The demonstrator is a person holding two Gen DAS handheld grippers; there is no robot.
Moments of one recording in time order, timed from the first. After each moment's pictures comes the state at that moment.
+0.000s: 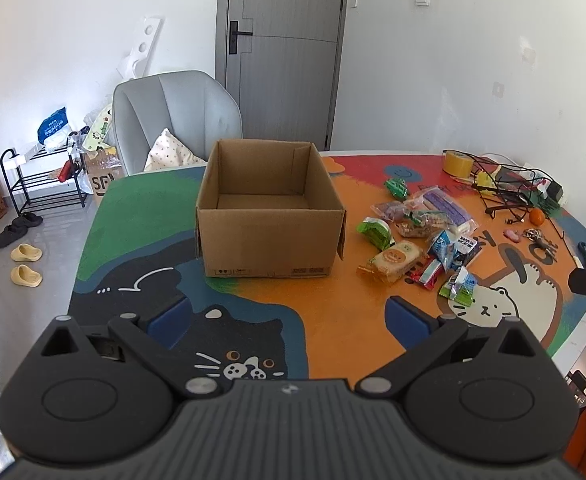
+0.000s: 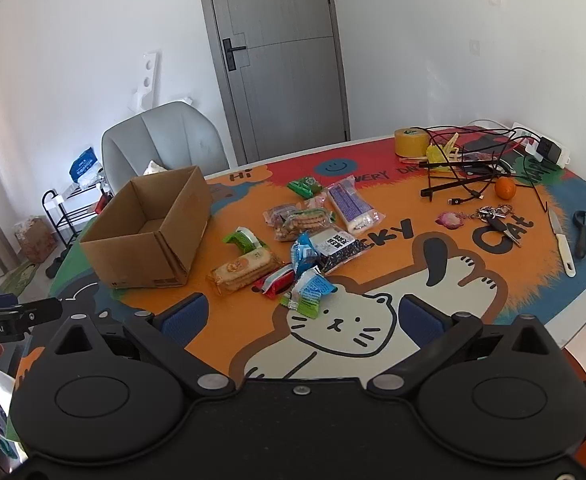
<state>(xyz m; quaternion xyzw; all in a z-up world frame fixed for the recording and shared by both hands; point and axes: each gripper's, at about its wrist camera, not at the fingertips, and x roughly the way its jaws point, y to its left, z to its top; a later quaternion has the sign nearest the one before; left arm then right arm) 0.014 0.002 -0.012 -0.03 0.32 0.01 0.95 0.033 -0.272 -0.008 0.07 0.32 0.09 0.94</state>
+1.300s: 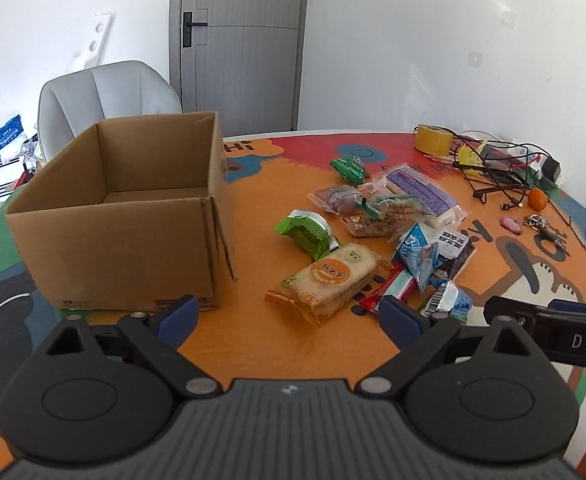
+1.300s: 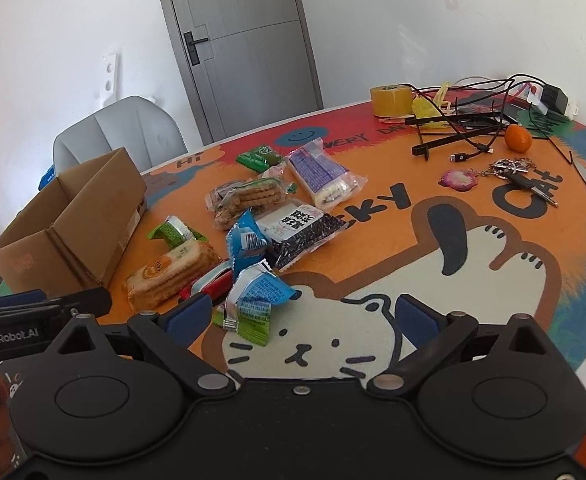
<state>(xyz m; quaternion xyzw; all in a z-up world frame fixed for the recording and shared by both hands) 0.124 -0.089 -0.088 -0.01 0.32 -0.03 0.95 0.120 -0.283 -0.105 0.11 0.32 0.06 0.94</state>
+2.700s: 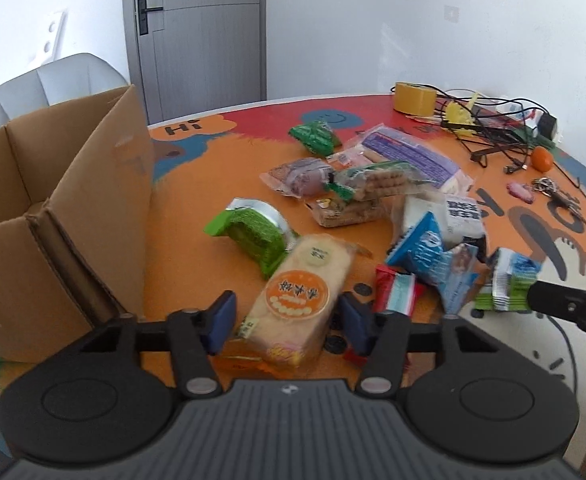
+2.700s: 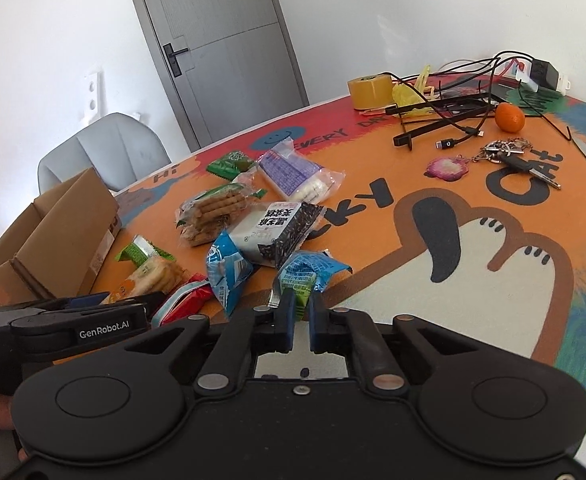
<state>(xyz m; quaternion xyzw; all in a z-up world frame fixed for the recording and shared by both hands) 0.187 -0.122 -0.127 0.03 0.35 -0.08 0.93 0.145 -0.304 -0.126 0.15 0.32 0.05 0.94</state>
